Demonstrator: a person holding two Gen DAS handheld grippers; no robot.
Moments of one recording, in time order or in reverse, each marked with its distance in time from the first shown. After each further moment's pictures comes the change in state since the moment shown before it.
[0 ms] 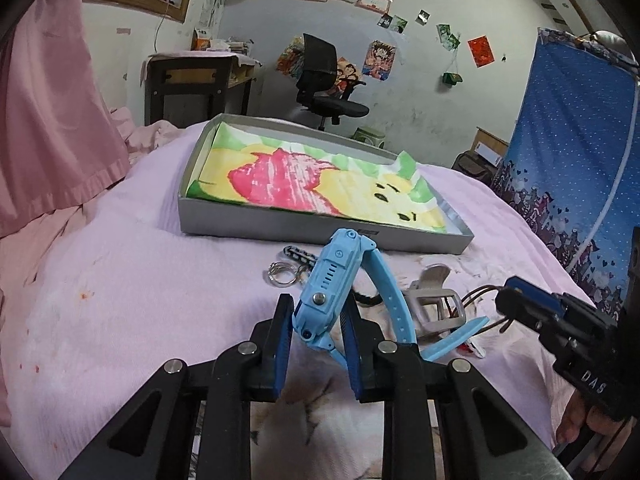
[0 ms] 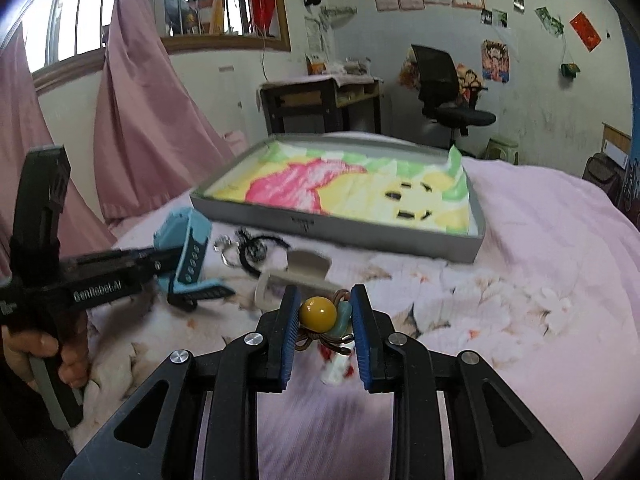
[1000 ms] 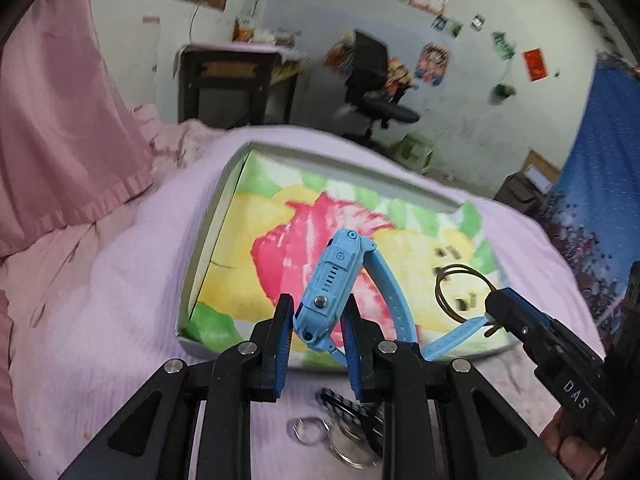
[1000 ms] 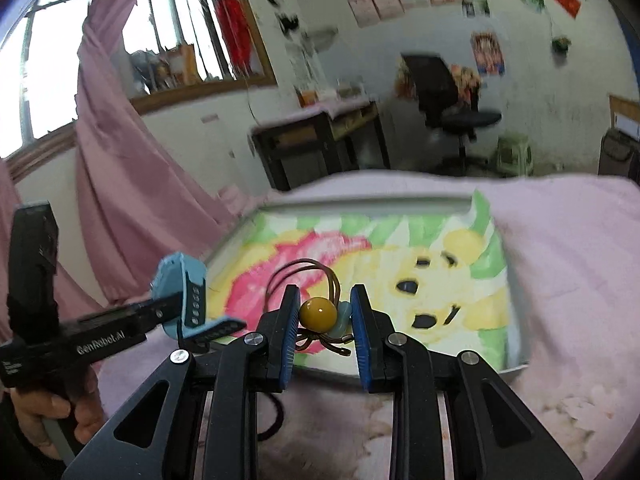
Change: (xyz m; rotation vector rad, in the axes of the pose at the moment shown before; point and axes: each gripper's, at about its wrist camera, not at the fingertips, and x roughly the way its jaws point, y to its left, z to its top) left arm 0.079 0.020 0.094 -0.119 0.061 0.163; right arm 0.121 -0.036 0.087 0.162 -0.019 0.084
